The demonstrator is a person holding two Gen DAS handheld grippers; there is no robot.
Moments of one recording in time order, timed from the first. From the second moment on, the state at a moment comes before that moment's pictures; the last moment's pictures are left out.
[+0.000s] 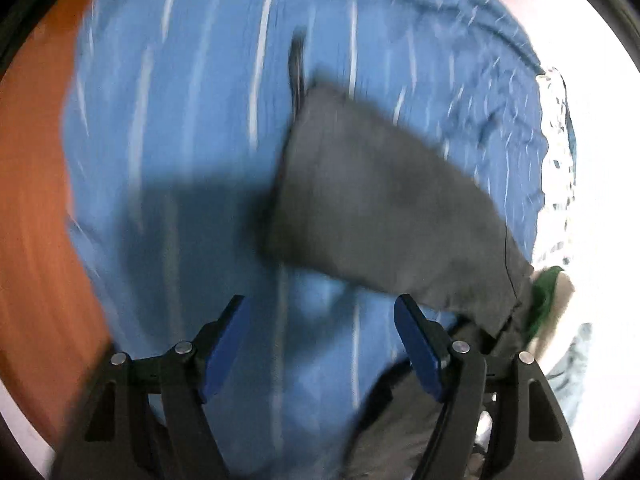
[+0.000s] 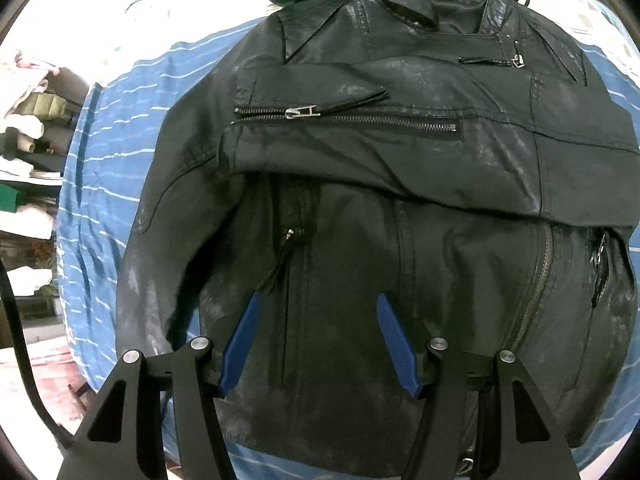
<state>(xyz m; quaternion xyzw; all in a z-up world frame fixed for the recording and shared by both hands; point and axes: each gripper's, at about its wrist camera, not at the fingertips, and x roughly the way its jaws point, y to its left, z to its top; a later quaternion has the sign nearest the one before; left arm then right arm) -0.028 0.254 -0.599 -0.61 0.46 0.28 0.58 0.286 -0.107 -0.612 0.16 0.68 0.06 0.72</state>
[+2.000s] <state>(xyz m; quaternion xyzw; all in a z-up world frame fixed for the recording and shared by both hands) 0.318 -0.144 -0.389 -0.03 0.43 -0.05 0.90 0.315 -0.344 -0.583 0.14 0.64 -0.14 0.74</state>
